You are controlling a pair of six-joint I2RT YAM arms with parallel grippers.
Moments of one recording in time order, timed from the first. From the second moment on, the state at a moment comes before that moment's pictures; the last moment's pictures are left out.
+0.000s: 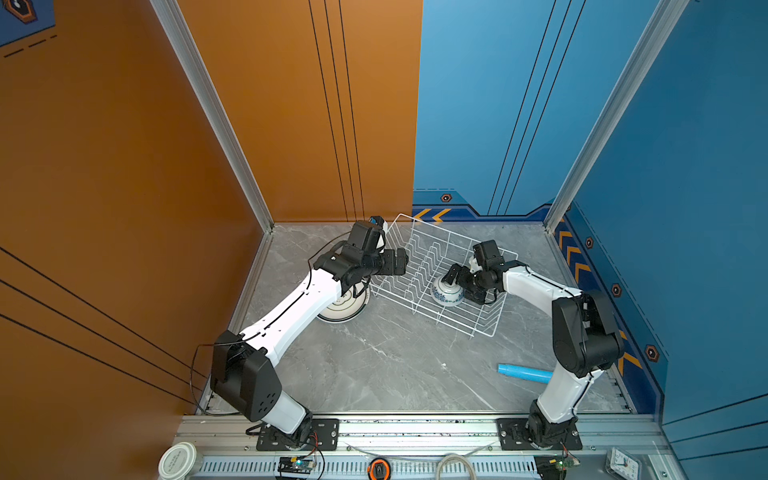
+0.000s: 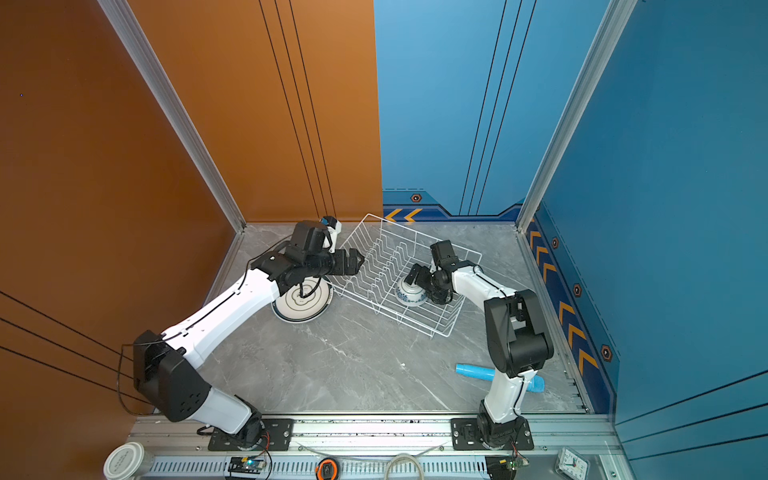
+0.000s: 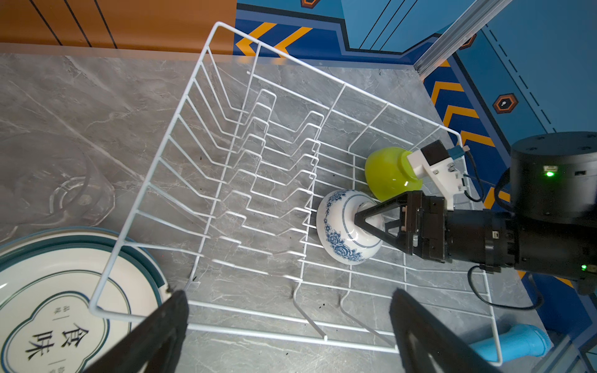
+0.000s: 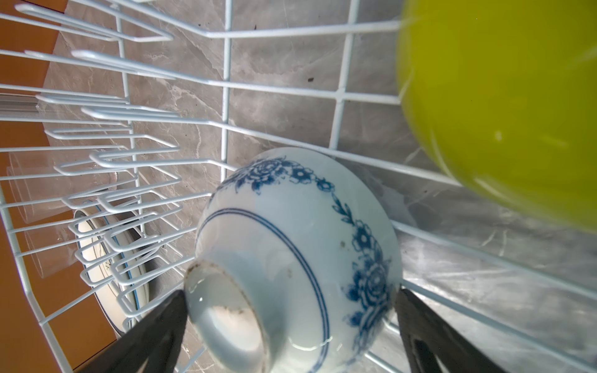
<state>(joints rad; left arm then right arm) -0.52 1.53 1.40 -0.55 0.05 -0.41 0.27 1.81 1.21 -0.45 -0.33 0.73</state>
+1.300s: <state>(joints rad) -0.57 1.62 1.44 -0.50 0.14 -0.46 0.23 1.77 1.15 -0.37 -0.40 0.78</state>
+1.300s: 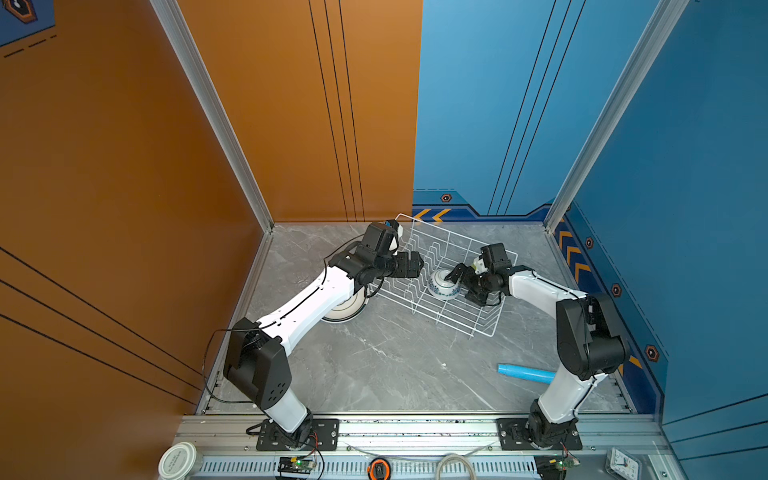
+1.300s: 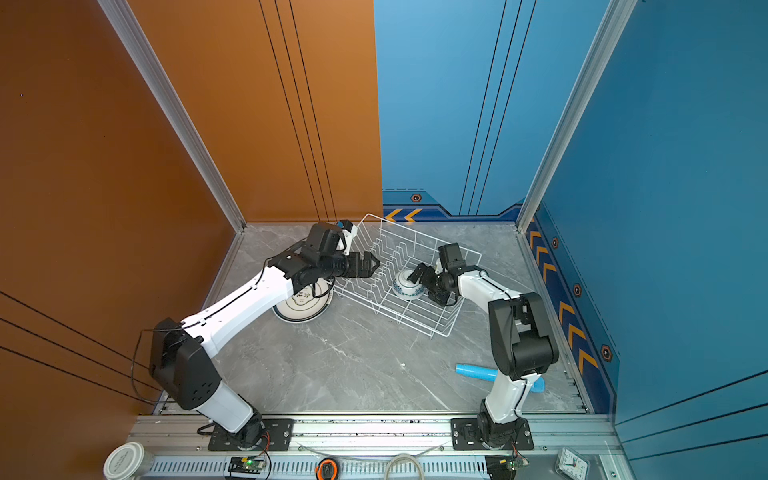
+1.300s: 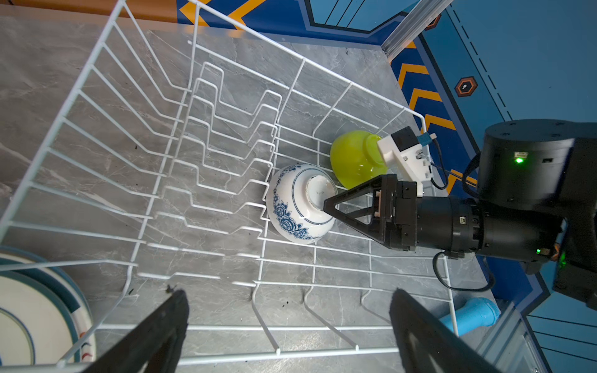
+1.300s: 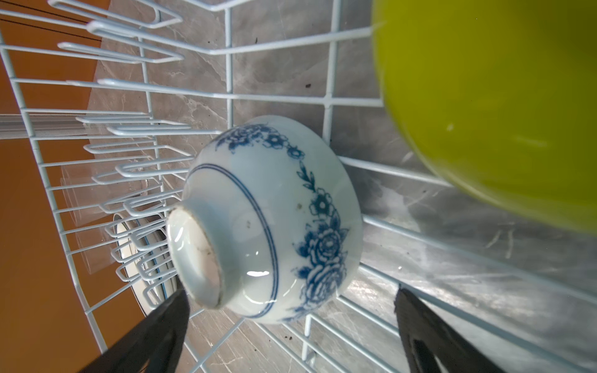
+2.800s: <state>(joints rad) -0.57 1.59 1.42 -0.50 0.15 -0.47 0.19 1.81 0.90 0.23 -0.51 1.03</state>
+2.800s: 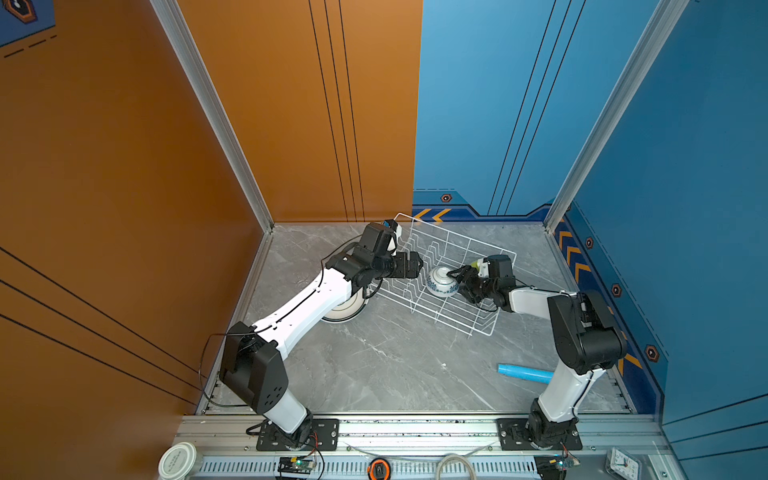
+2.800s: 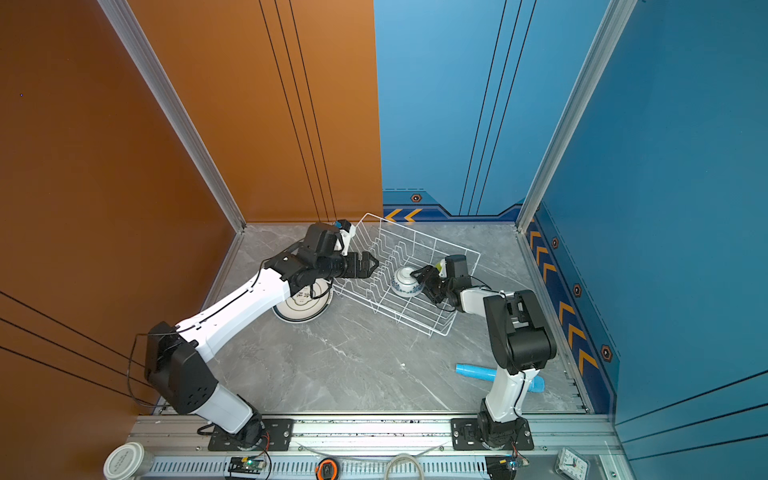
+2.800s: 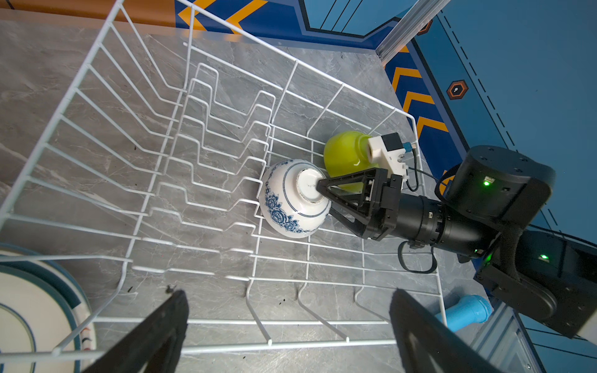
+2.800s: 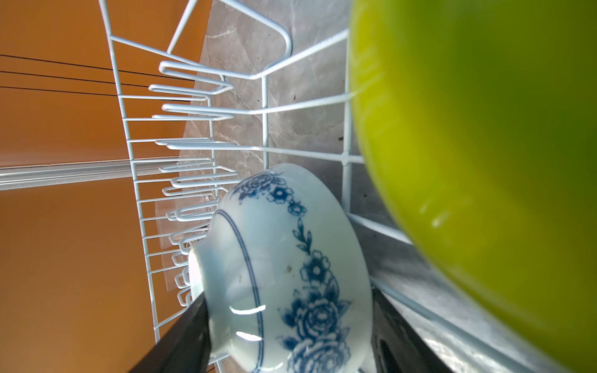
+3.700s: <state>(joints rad) -0.57 1.62 1.43 -0.48 0.20 -0.50 0.18 1.65 0.85 0.31 -0.51 1.10</state>
